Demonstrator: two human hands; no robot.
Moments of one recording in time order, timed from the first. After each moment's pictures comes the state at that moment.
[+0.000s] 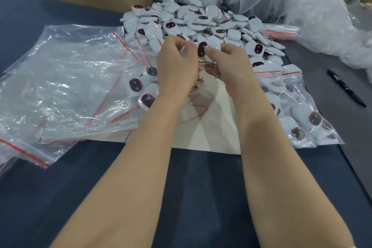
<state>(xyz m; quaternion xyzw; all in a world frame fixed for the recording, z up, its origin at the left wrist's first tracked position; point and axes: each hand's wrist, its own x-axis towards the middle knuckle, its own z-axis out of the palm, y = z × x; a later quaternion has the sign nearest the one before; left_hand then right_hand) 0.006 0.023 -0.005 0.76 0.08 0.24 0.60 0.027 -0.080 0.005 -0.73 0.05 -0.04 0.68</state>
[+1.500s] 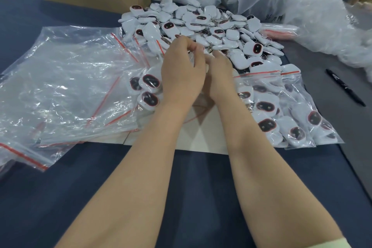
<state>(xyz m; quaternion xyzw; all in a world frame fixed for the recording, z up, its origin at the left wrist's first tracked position) 0.000 0.013 -0.012 0.79 0.00 0.31 0.52 0.037 -0.072 -0.026 -0.97 -0.03 -0.07 0.22</state>
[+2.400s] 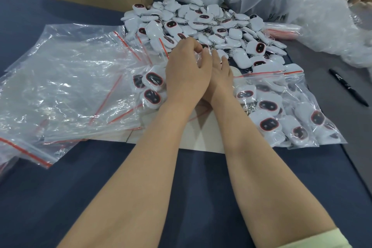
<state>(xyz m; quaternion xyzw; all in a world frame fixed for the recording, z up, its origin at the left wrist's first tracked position) 0.000 0.012 -0.014 0.82 -0.01 0.29 0.49 0.036 -0.067 -0.038 -0.98 -0.02 -0.02 0.18</state>
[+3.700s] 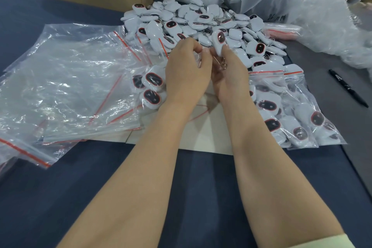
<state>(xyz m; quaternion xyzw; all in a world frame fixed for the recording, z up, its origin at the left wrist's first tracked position) -0.001 0.011 -0.013 0.81 -0.01 0.30 0.50 0.042 -0.078 -0.027 -0.41 0.10 -0.05 0.90</state>
